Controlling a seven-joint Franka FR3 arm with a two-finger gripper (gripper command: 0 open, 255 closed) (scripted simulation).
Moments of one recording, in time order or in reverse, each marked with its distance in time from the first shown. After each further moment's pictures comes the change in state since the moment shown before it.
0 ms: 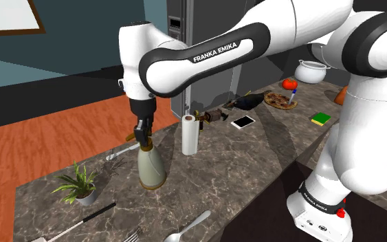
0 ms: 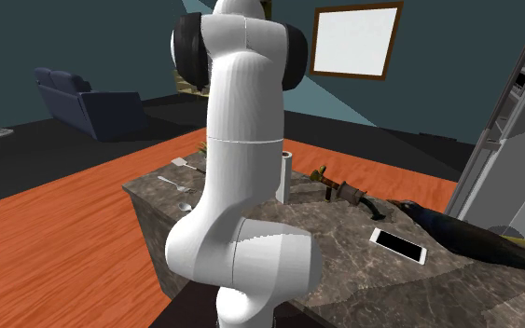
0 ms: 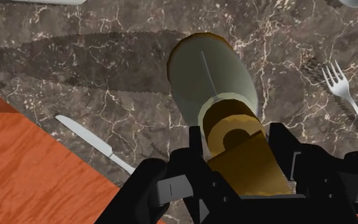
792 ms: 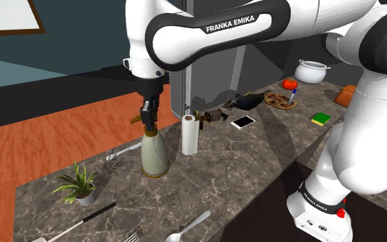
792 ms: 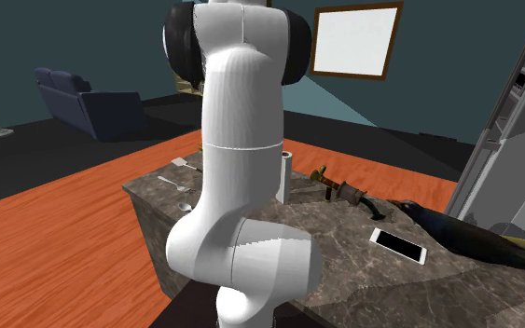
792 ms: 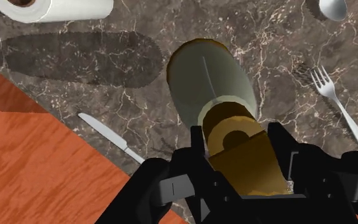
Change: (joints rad) arm -0.031 -0.089 -0.006 0.029 0.036 -0.113 -0.046
